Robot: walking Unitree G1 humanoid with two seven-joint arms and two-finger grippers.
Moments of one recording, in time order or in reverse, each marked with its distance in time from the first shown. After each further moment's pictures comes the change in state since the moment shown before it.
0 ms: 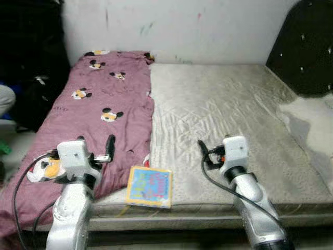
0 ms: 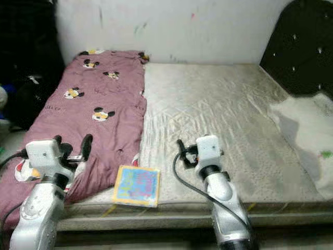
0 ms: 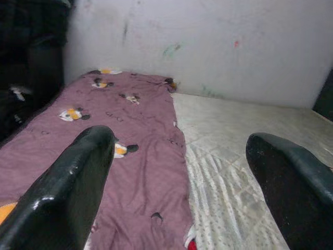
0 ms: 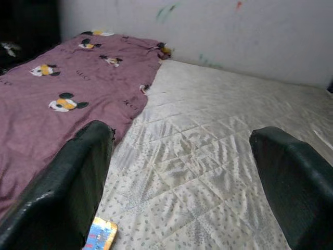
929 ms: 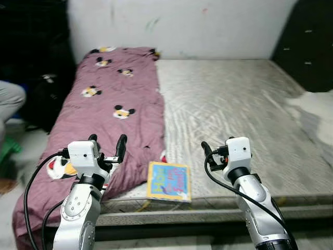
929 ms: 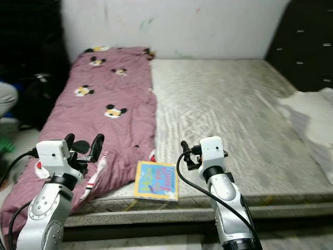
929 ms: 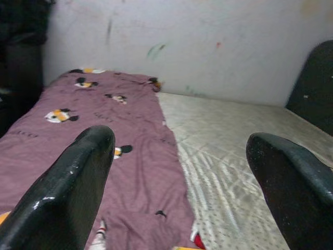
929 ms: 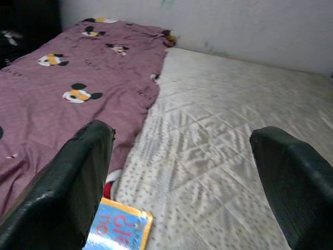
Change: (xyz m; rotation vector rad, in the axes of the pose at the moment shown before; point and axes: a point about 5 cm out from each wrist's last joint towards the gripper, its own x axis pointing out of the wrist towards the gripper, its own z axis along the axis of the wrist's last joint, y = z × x) left arm -0.001 -0.004 0.004 -0.008 -0.024 -0.073; right arm 0.003 0.003 -0.001 0.009 0.012 0.005
